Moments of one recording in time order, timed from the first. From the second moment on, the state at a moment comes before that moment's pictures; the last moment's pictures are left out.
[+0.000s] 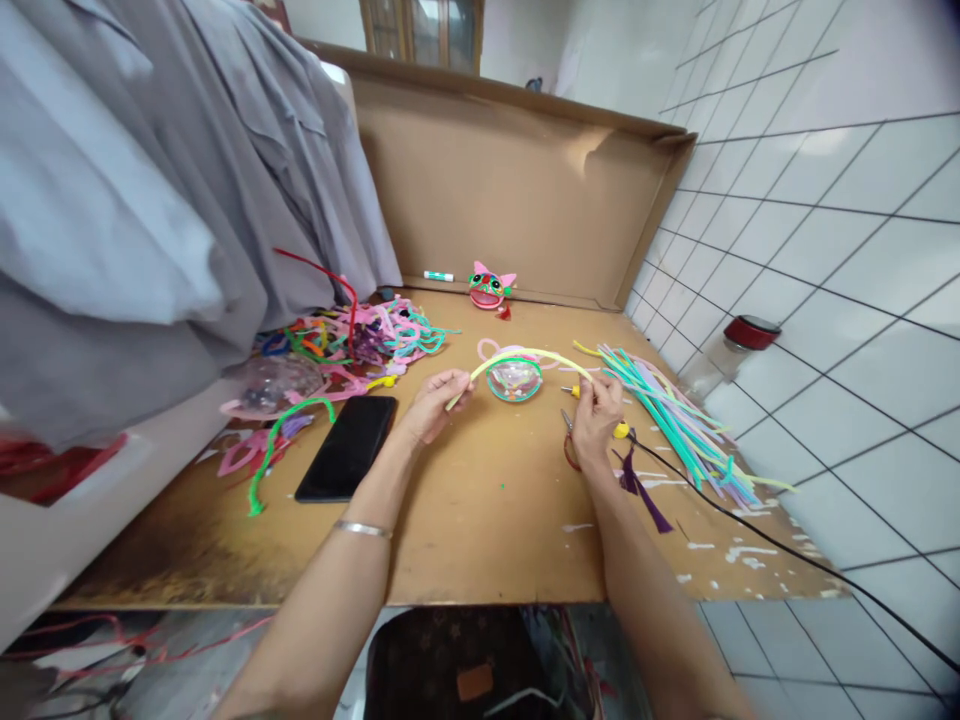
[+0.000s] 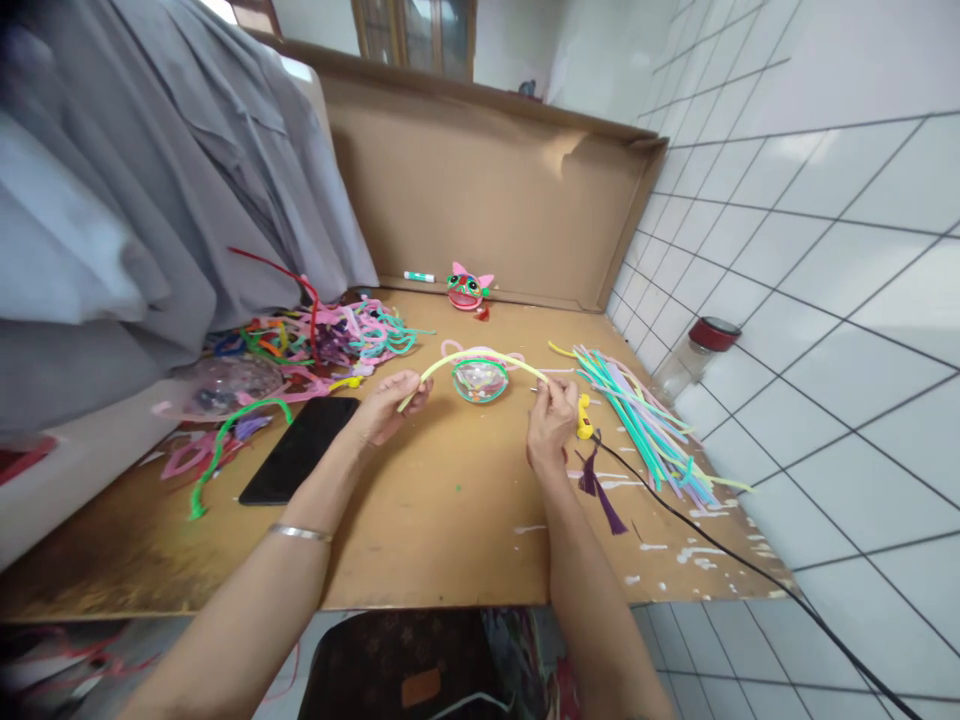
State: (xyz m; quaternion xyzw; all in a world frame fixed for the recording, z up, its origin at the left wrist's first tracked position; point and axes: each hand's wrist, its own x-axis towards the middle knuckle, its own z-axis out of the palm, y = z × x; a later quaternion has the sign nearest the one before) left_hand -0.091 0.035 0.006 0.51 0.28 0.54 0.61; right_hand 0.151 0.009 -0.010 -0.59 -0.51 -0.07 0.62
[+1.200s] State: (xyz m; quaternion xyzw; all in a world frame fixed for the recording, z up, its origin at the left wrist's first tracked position) left_hand -0.070 0.048 -0.025 0.53 0.41 0.59 0.45; right_hand 0.127 0.011 -0.030 -0.57 -0.63 0.06 0.52
